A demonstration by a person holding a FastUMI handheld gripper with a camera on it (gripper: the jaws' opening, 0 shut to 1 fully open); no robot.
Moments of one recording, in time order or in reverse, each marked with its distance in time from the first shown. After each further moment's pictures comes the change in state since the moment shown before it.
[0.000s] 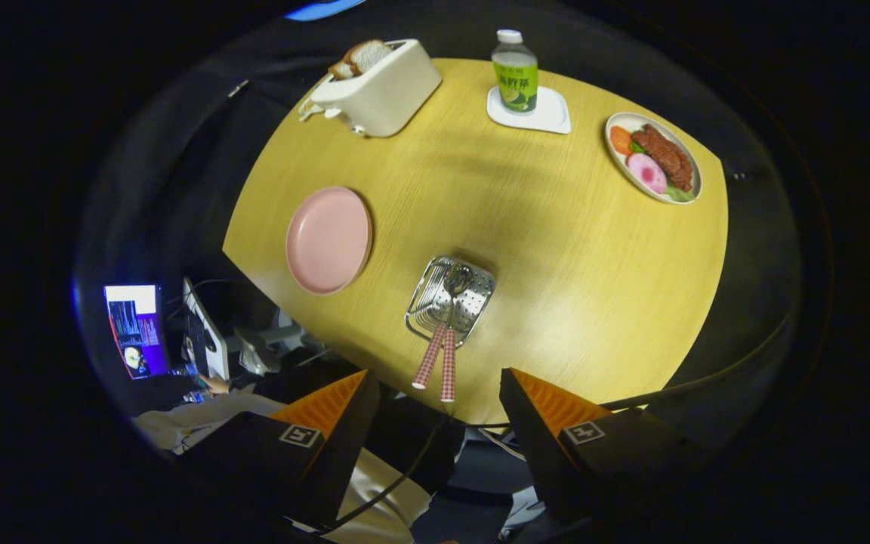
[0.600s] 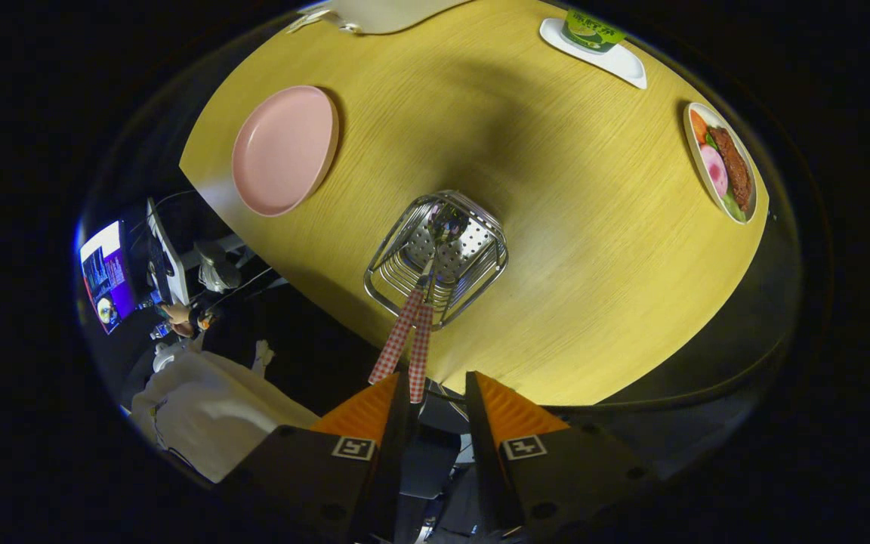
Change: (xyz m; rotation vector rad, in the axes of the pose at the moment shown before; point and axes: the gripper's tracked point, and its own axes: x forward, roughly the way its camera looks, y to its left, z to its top) arm 0.063 -0.019 -0.036 -0.179 0.521 -0.077
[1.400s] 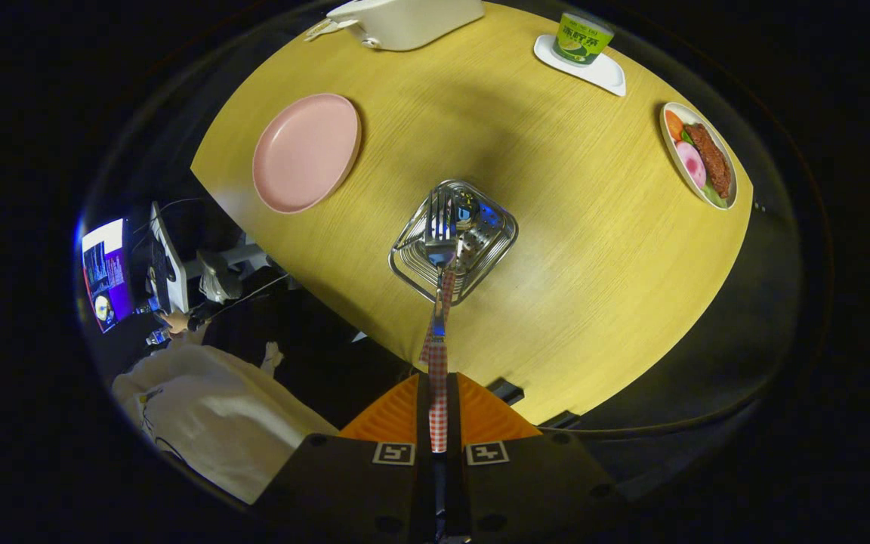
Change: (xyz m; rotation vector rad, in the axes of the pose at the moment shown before) arm -0.004 0.010 -0.032 -0.013 -0.022 -0.034
